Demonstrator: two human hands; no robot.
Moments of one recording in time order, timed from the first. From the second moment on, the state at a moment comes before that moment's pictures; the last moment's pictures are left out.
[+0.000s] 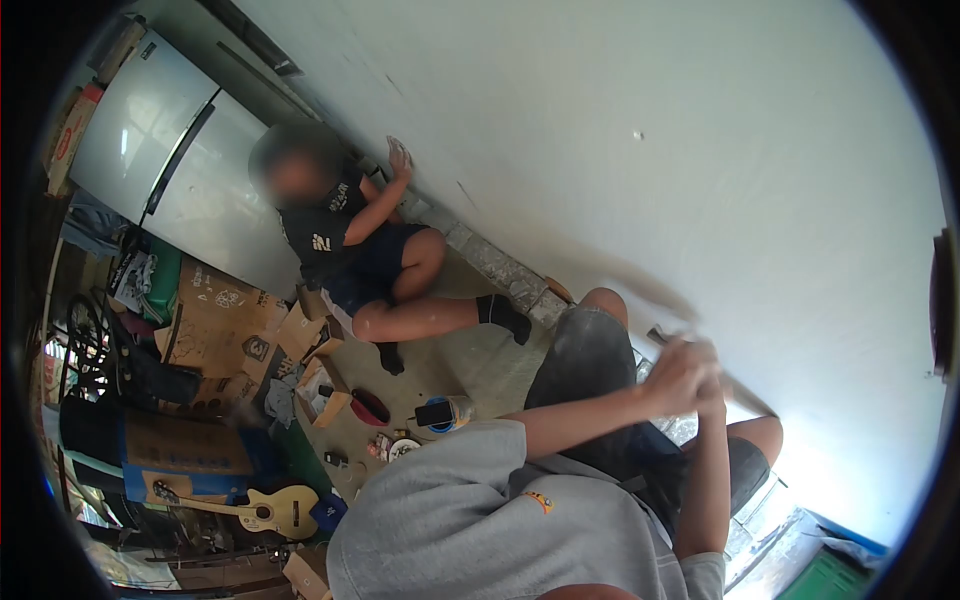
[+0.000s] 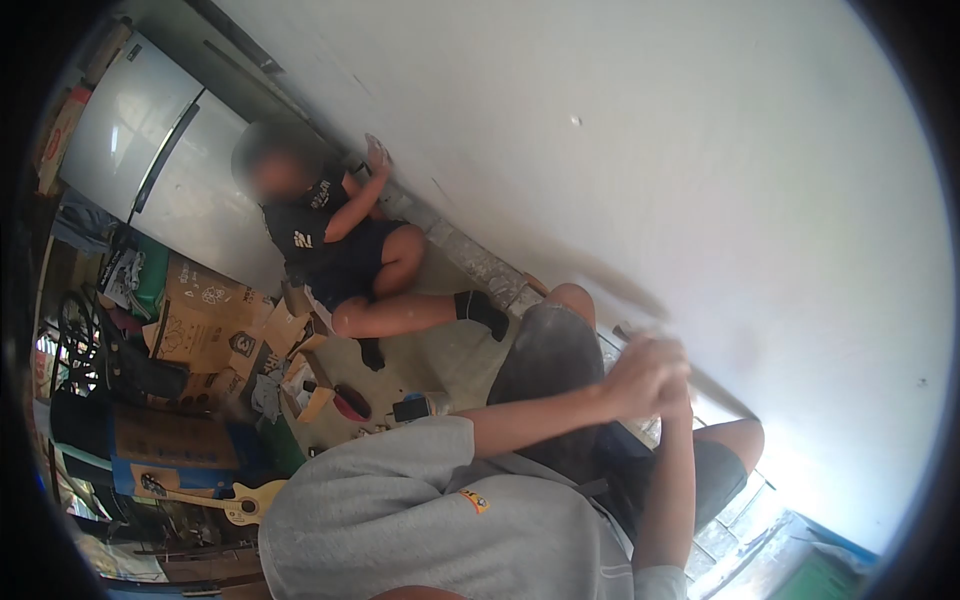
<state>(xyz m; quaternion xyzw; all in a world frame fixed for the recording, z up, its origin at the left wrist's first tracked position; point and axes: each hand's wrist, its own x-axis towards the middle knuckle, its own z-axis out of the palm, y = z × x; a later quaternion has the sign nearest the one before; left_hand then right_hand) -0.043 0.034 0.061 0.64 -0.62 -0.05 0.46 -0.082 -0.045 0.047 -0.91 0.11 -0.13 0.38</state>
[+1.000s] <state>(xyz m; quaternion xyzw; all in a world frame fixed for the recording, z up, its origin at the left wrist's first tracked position) -0.058 0.055 0.112 0.49 -0.72 0.13 0.47 -0.101 -0.018 0.155 -0.94 0.15 -0.12 0.29</state>
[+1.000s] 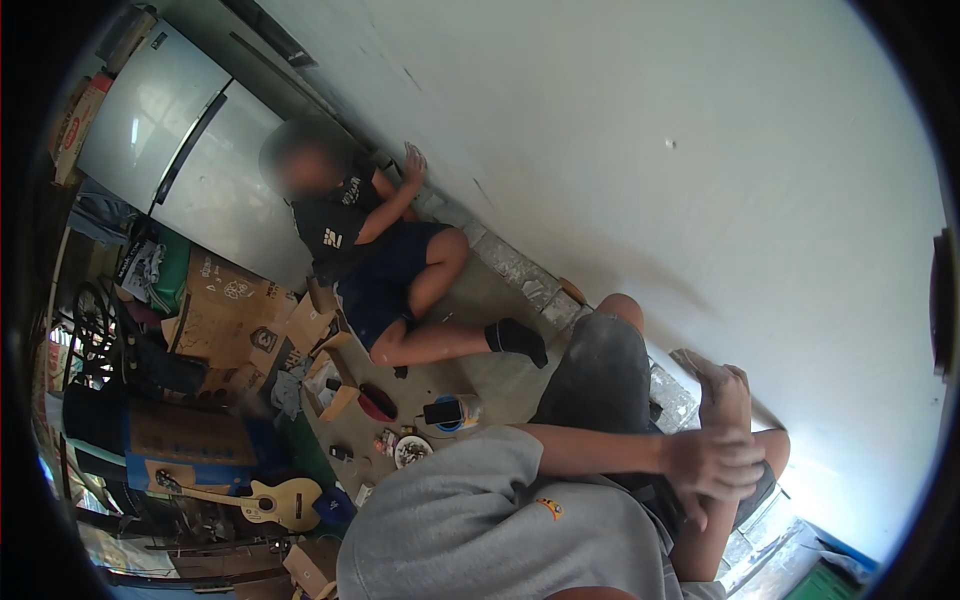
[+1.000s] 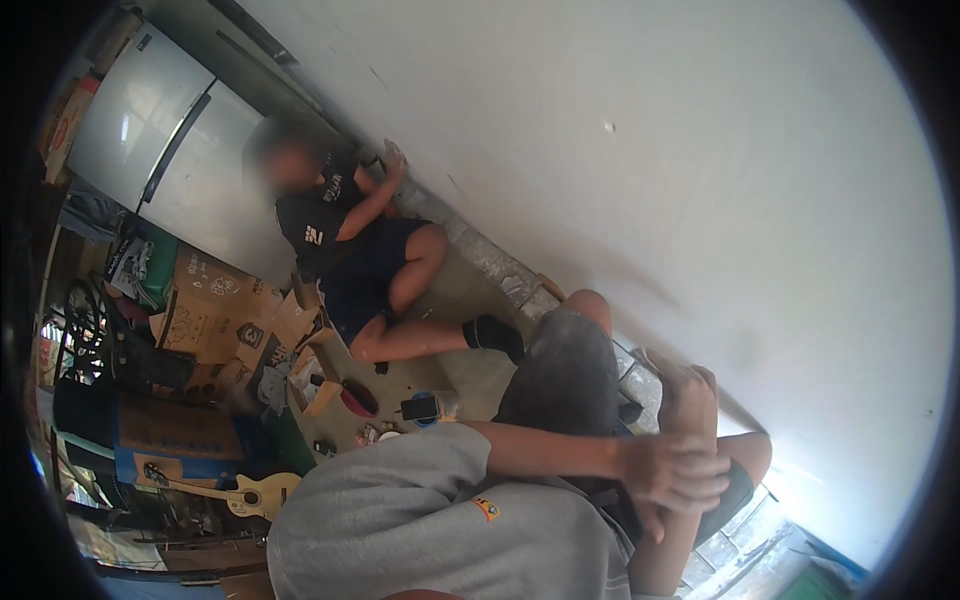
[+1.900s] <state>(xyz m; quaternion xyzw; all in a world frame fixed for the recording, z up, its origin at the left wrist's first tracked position) 0.024 0.062 0.016 0.58 -0.15 -0.49 0.63 -0.169 -0.177 0.324 -0.70 0.25 -0.60 -0.31</state>
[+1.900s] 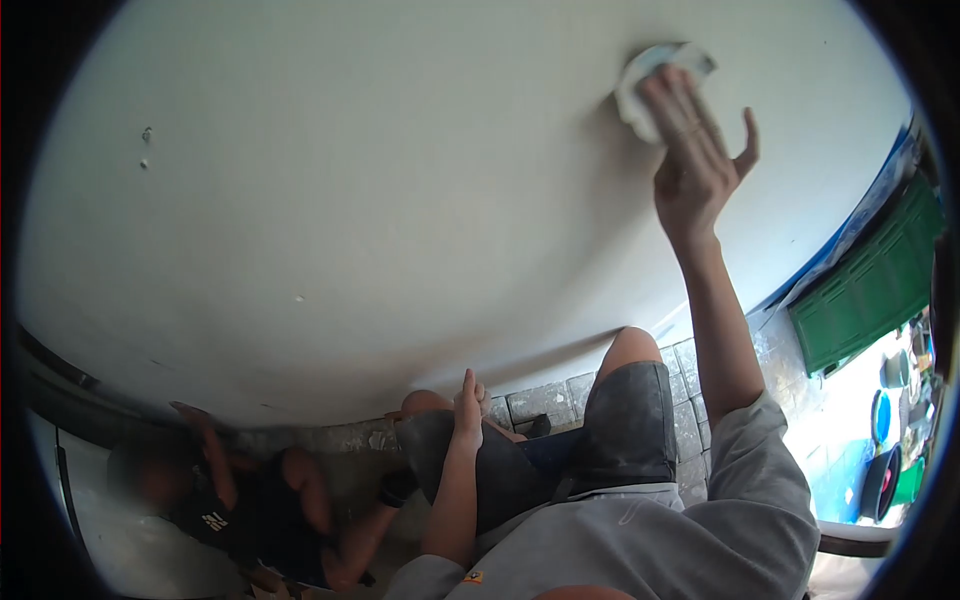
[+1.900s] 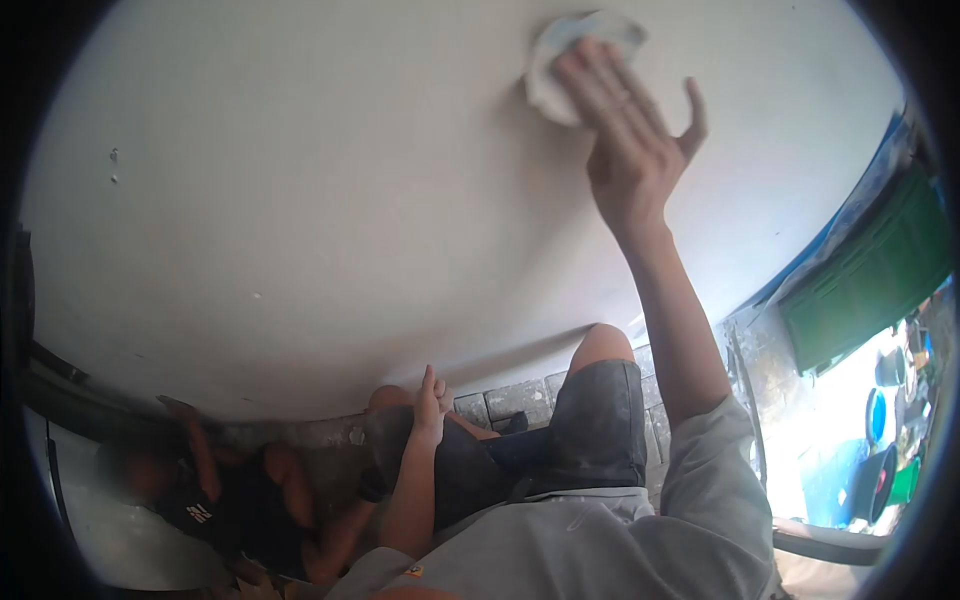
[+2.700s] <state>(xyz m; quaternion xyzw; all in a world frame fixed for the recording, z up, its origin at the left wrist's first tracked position) 0.049 0.052 0.005 0.40 -0.05 -0.59 0.70 -0.107 -0.148 0.423 -0.69 0.16 -0.57 -0.42</state>
